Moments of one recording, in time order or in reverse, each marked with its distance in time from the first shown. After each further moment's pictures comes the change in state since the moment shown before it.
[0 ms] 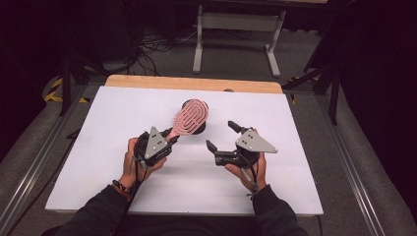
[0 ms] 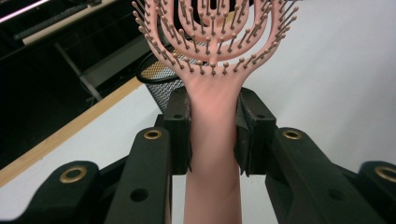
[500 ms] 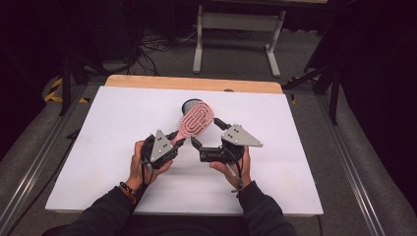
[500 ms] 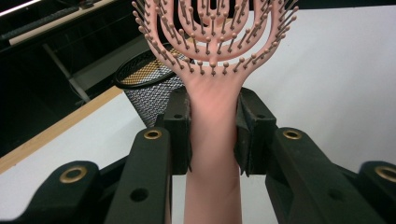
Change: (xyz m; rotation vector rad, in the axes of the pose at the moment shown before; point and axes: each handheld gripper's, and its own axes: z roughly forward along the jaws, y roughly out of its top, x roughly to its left) left arm -0.012 -0.003 0.008 -0.027 -0.021 -0.032; right arm 0.019 0.010 0.030 -0.011 0.033 0.135
